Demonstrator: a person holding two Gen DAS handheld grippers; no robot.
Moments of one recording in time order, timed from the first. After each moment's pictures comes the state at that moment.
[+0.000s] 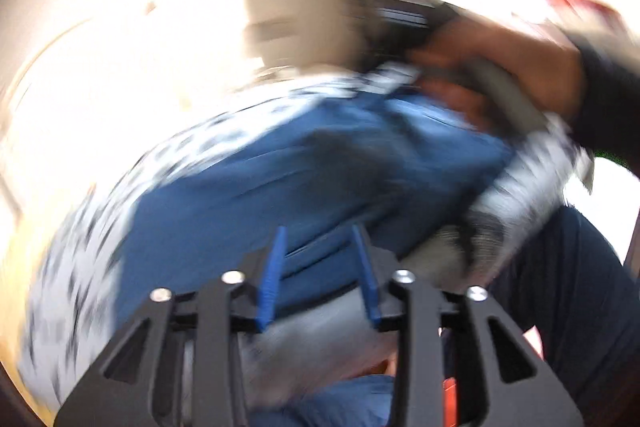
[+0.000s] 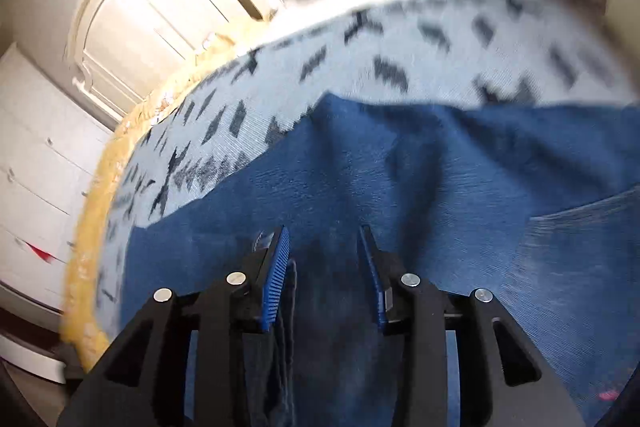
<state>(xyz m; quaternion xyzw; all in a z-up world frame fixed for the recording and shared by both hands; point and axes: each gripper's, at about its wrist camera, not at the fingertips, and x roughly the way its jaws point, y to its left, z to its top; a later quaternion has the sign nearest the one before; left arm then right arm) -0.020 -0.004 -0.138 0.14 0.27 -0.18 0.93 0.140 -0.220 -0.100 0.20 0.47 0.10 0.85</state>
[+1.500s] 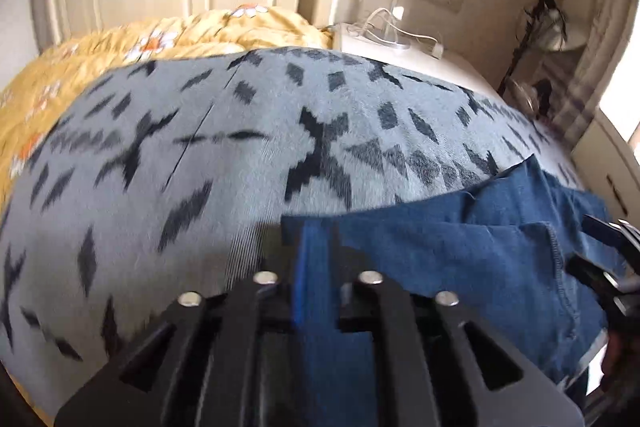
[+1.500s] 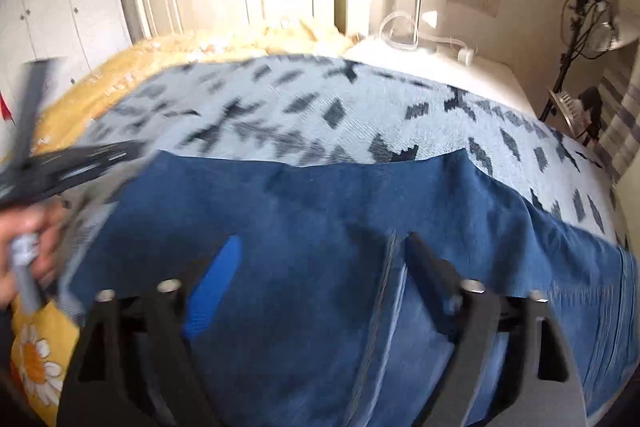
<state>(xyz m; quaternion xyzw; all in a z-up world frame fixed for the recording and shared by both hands) 0.217 0.138 -0.129 -0.05 0.42 -0.09 0.90 0.129 -0.096 -0.084 -0.04 0.42 0.12 0.90</state>
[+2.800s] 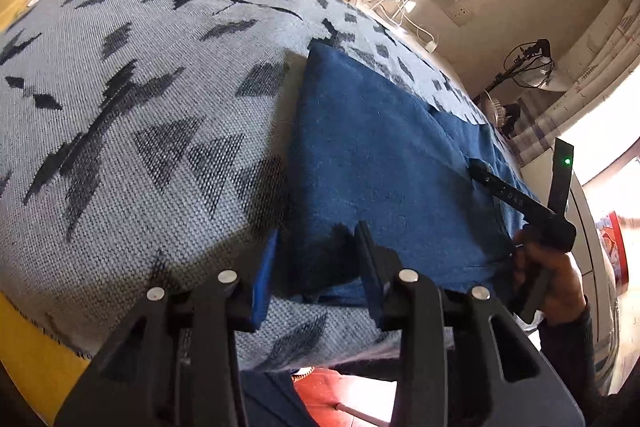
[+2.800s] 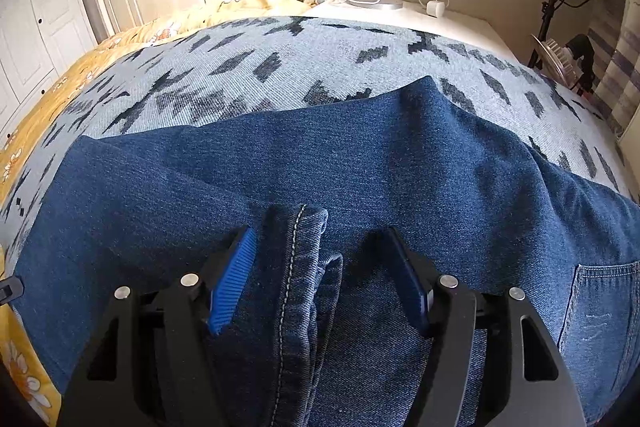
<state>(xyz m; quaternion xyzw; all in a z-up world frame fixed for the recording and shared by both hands) 0.089 0.176 -0.176 -0.21 0.47 -0.12 0.85 0.147 -0.138 -0.142 0.00 0.44 0.08 0.89</state>
